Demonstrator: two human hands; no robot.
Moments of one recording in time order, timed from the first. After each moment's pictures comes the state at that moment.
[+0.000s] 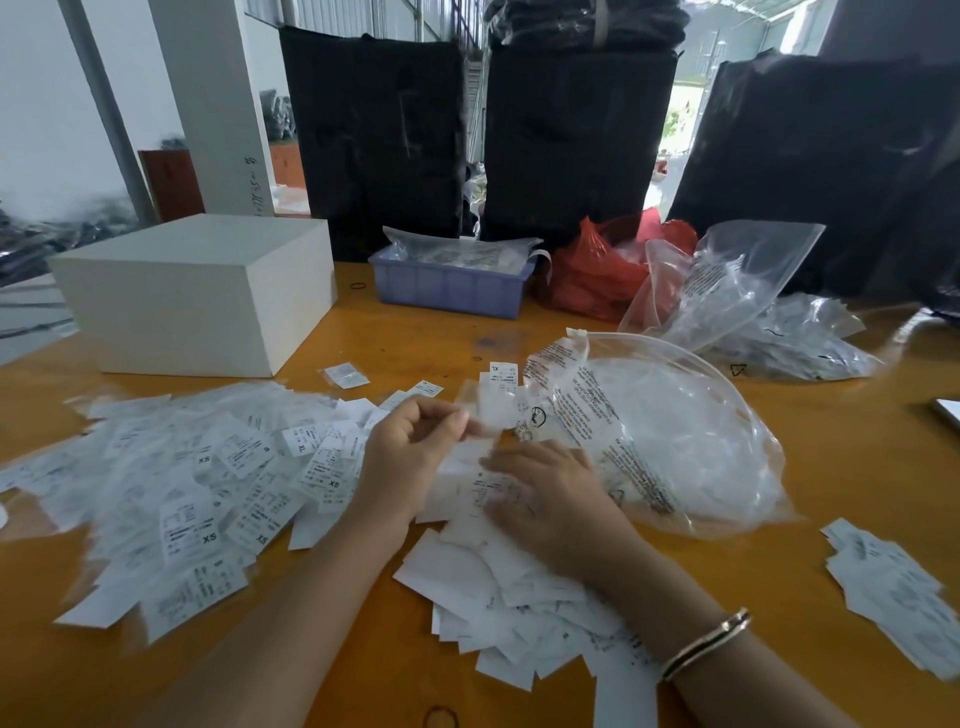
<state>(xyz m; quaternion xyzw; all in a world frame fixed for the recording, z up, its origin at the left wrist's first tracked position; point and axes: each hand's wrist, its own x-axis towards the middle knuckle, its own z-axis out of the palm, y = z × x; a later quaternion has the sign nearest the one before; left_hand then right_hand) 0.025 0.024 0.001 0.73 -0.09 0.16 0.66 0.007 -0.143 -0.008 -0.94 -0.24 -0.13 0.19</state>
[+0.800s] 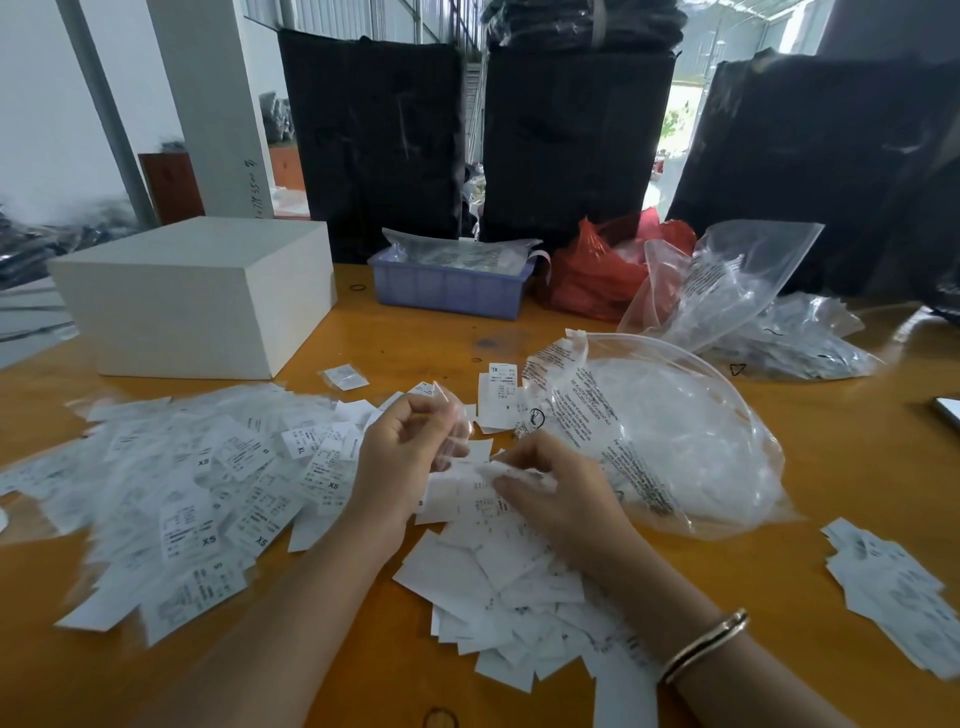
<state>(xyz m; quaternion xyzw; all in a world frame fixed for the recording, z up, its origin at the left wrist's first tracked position) 0.024 0.022 0.005 0.70 -0.03 0.16 0.70 0.002 -0.139 0.000 -0.89 -0.15 -0.08 0.42</state>
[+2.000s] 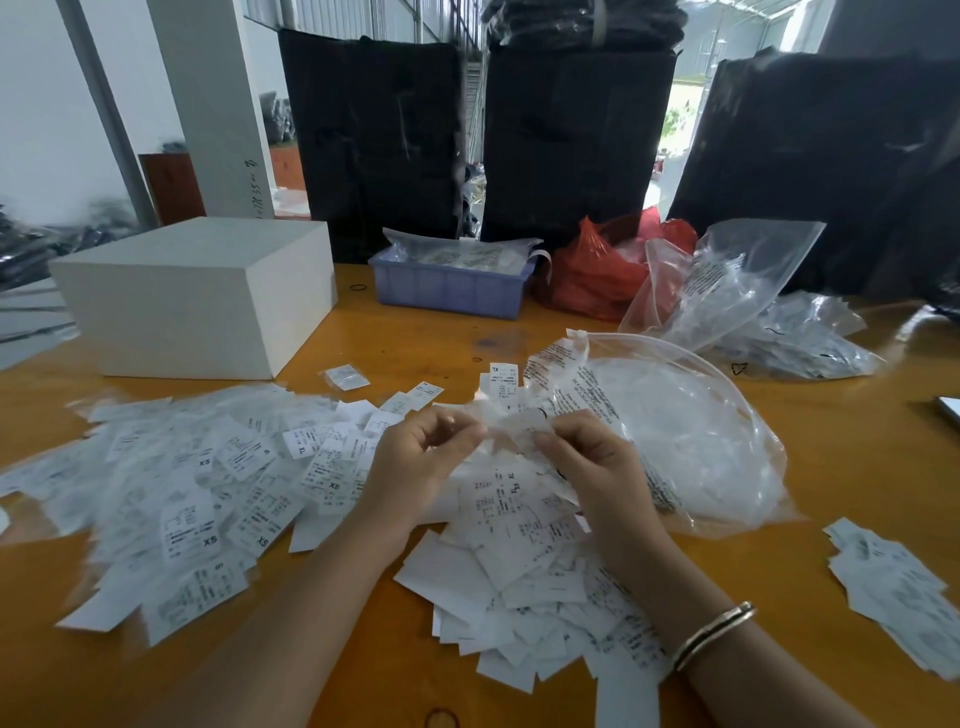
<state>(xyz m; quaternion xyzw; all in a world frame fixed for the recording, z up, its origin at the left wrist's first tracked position) 0.025 0.023 0.002 0.74 -0.08 0.11 0.66 0.005 -0.150 0.003 -0.72 -0.11 -0.13 0.67</state>
